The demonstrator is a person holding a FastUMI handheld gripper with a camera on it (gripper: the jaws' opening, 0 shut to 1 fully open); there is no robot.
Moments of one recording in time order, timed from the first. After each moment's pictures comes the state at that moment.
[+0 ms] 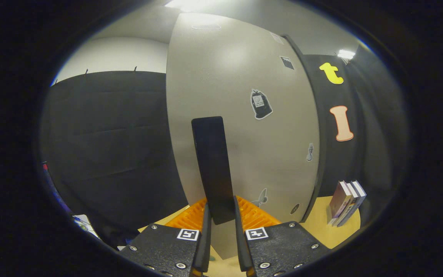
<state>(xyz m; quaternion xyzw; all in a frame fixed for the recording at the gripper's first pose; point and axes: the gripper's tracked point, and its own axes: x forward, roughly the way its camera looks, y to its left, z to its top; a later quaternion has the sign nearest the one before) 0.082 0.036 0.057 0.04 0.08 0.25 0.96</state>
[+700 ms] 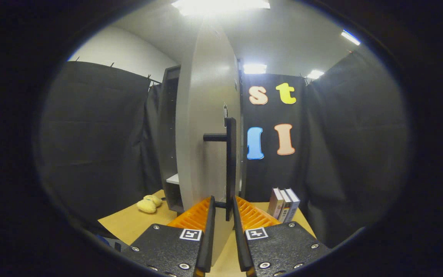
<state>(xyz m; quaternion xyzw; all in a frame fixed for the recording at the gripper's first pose) 0.070 -0.058 0.067 -0.01 0.03 0.07 1.00</state>
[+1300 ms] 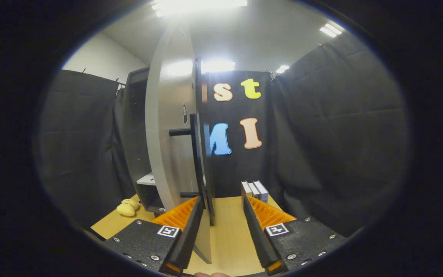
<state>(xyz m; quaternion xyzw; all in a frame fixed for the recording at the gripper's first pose) 0.055 -0.124 0.057 0.02 0.04 -0.03 1.00</state>
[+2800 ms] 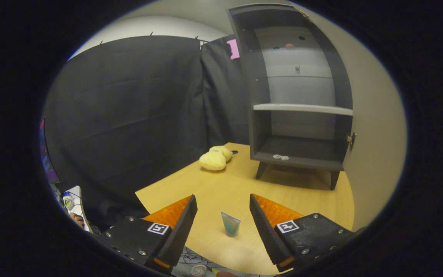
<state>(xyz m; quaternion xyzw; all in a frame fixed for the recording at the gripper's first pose) 0.087 0.210 -0.219 -0.01 0.20 0.30 0.93</state>
